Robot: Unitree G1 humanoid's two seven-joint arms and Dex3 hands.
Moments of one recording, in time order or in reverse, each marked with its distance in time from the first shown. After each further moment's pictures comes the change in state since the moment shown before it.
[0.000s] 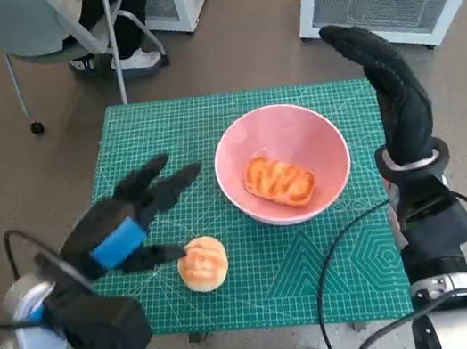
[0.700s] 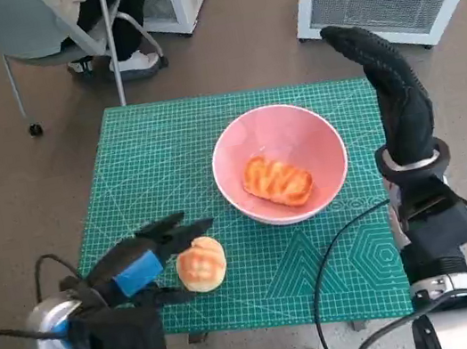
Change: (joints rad) left arm 0.039 0.002 -0.154 0.071 0.042 0.114 -0.069; right arm 0.000 -0.001 0.005 0.002 0.033 0.000 0.037
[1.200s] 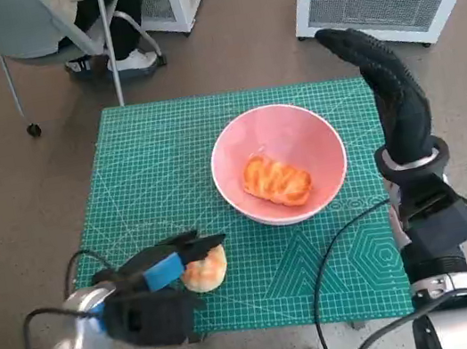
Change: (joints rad) left arm -0.109 -0.080 -0.128 0.238 0.071 -0.028 0.065; right arm 0.001 -0.002 0.002 -0.001 0.014 0.011 0.034
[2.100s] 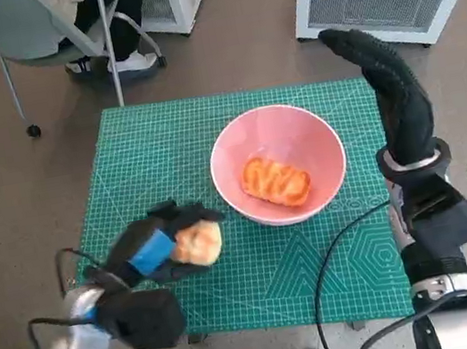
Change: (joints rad) left arm -0.006 -0.052 0.212 -0.171 -0.118 -0.138 0.229; right arm 0.001 0.001 -0.002 0.005 0.025 -0.001 0.014
